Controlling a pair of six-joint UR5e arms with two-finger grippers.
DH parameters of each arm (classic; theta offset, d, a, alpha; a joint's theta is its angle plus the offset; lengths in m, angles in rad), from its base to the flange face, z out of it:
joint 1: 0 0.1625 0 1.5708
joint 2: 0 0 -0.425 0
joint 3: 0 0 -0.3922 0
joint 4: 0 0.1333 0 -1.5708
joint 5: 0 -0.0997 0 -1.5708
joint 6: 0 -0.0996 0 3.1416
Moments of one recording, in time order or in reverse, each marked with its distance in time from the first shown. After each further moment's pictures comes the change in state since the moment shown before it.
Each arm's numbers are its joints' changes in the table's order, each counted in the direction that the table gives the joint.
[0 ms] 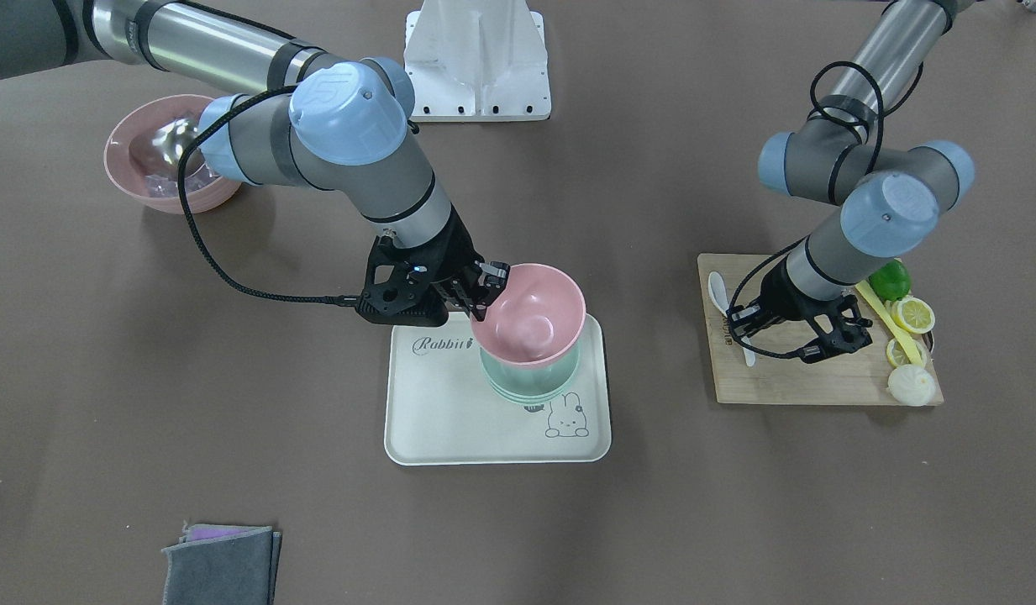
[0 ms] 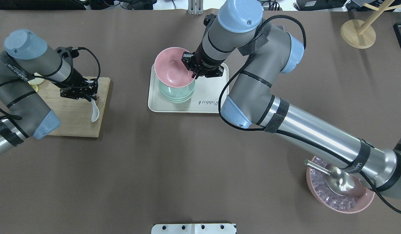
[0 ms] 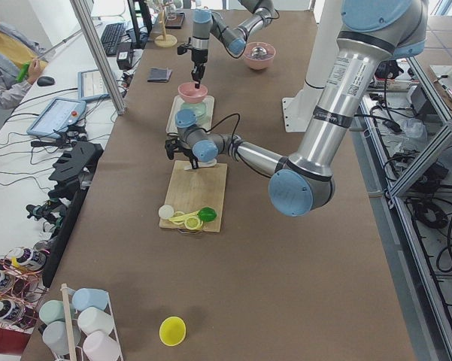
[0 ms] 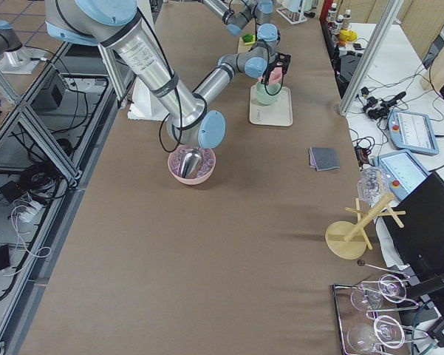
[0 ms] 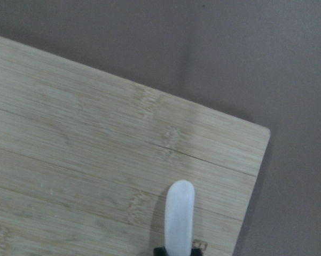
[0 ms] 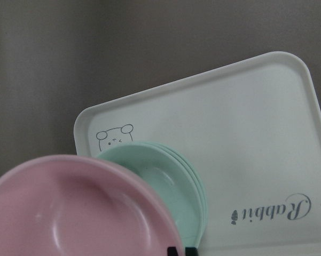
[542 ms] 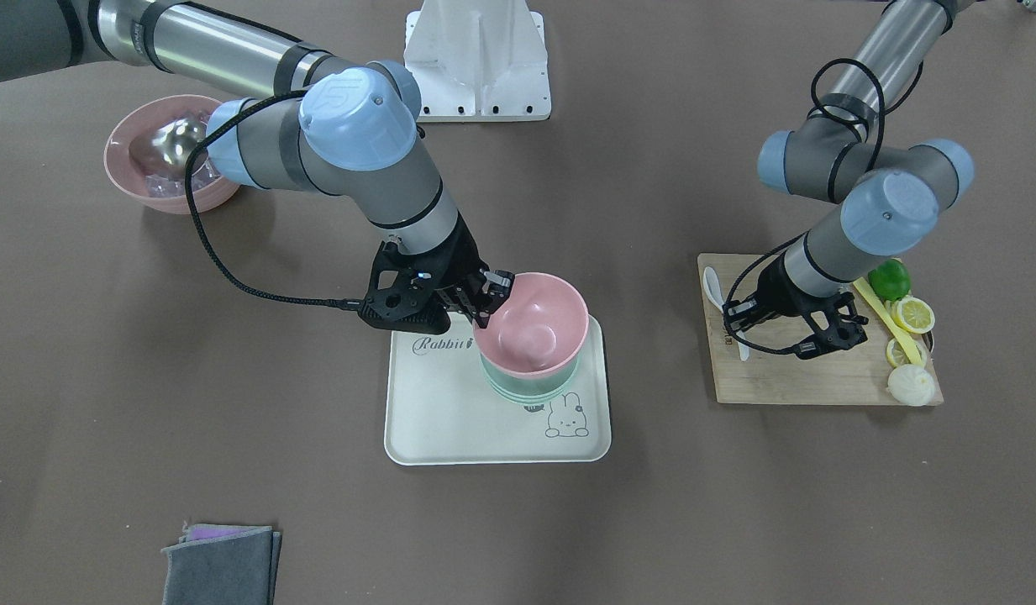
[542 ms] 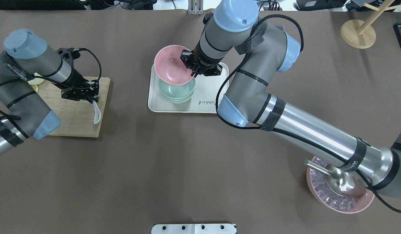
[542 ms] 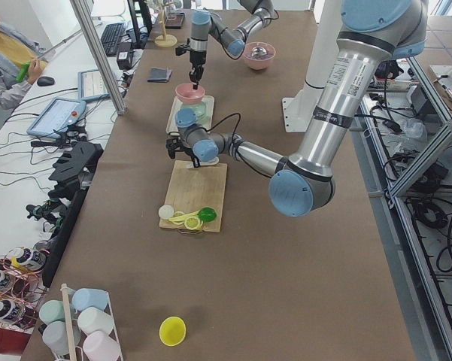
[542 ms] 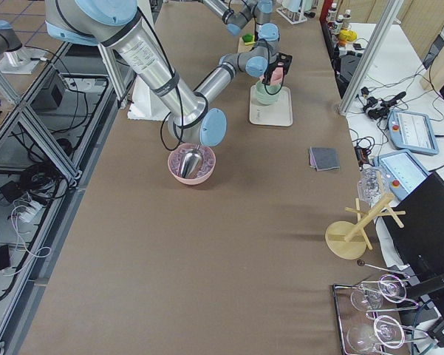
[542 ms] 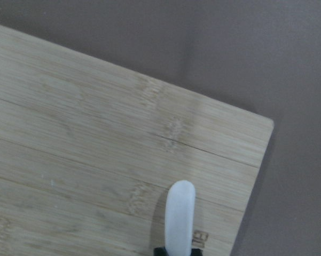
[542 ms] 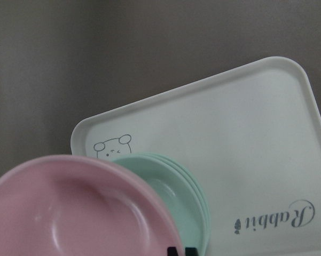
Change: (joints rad) left arm -0.011 -0.007 -0.016 0.001 0.058 0.000; right arm -0.004 0.022 -0.048 -0.001 0.028 -0.022
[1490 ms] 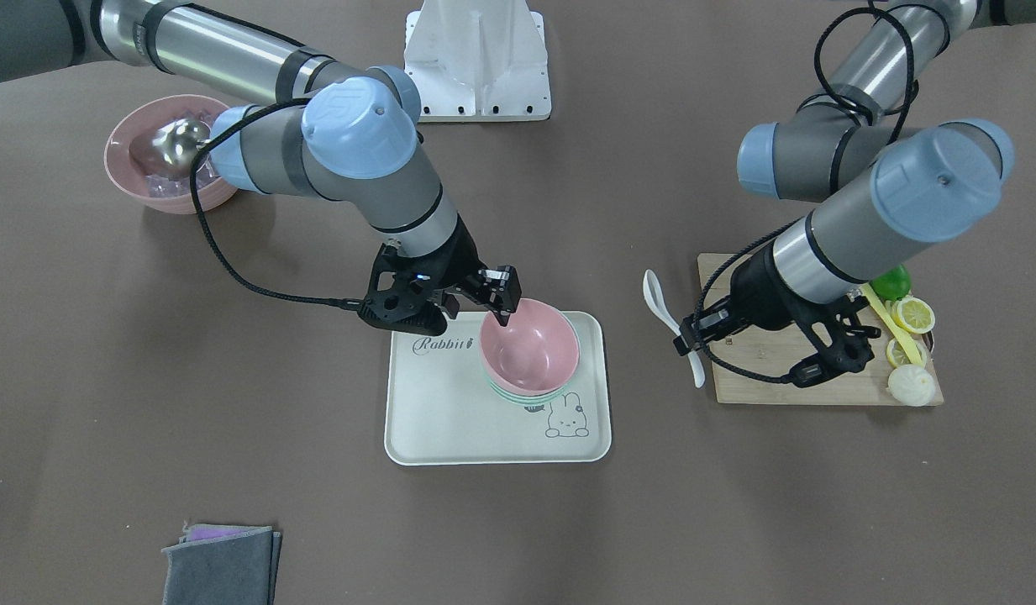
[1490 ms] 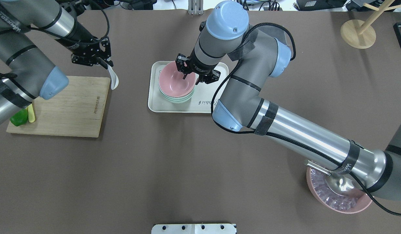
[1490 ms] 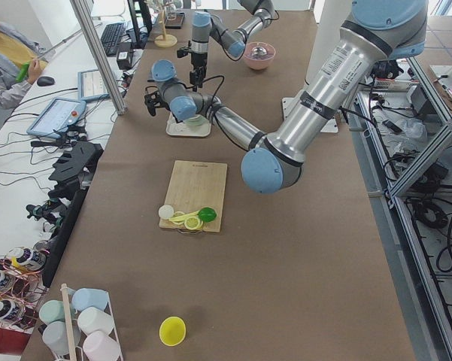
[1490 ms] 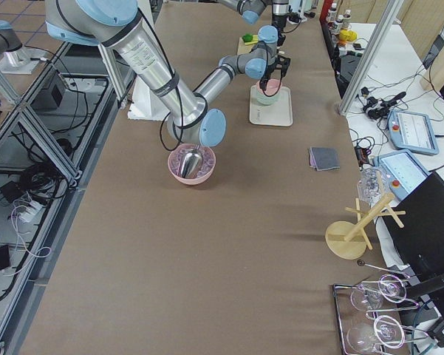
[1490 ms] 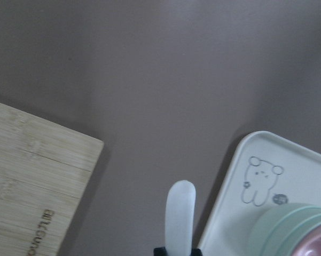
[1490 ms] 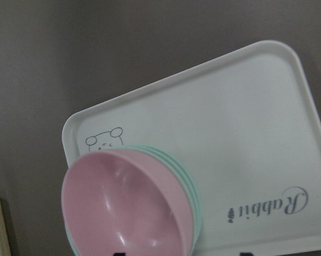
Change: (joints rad) left arm -0.093 -0.293 0.034 0.084 0.107 0.196; right arm 0.024 -0.045 0.044 0.011 -0.067 -0.028
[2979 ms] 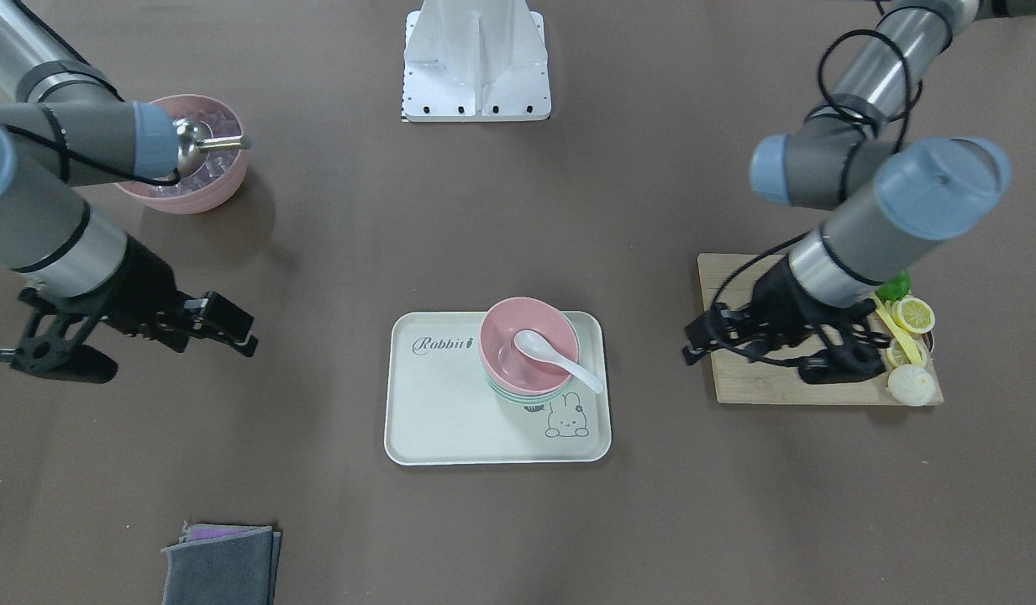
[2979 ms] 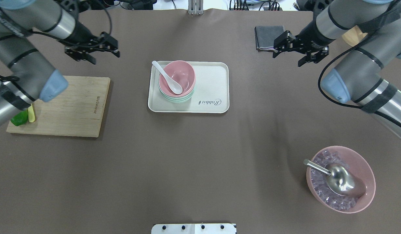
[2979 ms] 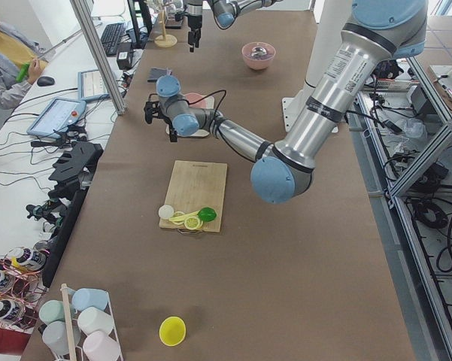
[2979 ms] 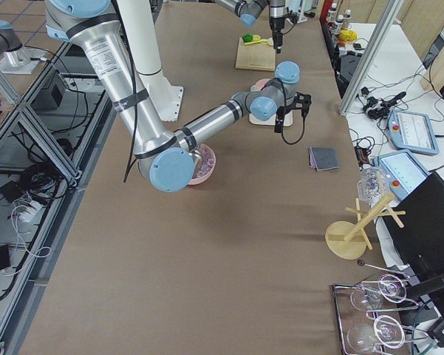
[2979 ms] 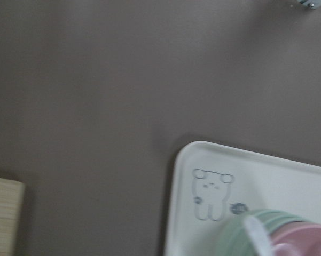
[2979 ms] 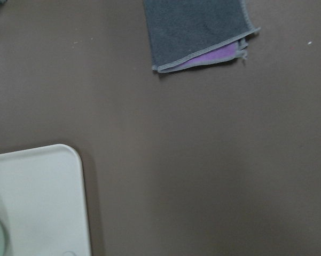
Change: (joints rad) left arm -0.065 0.210 -0.041 -0.137 -0.052 -0.425; right arm 0.318 -0.403 0.174 -0.009 -0.206 0.473
